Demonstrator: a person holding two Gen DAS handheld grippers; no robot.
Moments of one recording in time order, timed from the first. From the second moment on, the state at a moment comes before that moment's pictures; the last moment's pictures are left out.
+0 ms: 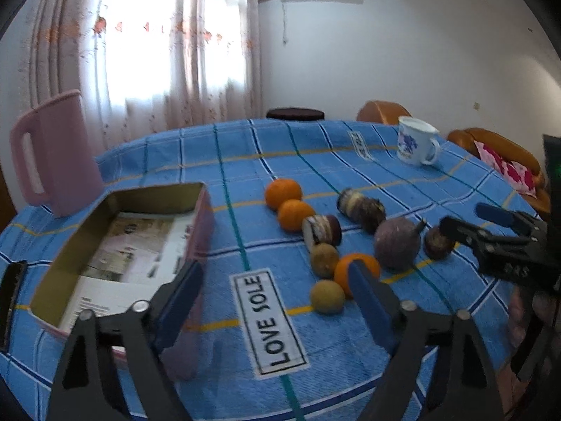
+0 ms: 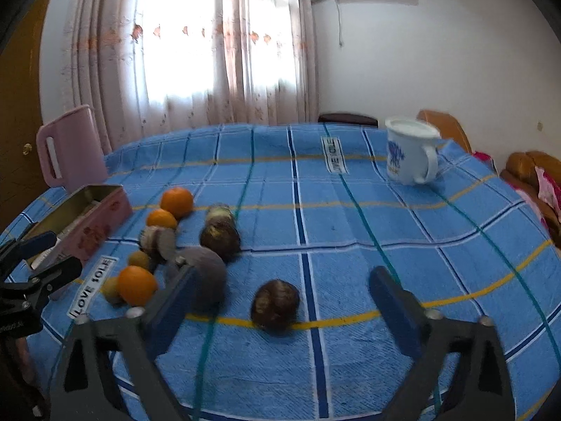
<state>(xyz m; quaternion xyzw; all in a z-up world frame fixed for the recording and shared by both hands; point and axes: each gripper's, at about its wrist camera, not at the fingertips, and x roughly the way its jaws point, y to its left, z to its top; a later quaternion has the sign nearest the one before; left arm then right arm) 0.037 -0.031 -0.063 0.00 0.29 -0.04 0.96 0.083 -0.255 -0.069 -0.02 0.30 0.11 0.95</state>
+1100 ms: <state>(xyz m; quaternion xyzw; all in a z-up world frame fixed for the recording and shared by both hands) 0.069 -0.055 -0.087 0.00 0.40 -0.15 0.91 0.108 -0.242 -0.094 -0.02 0.40 0.19 0.90</state>
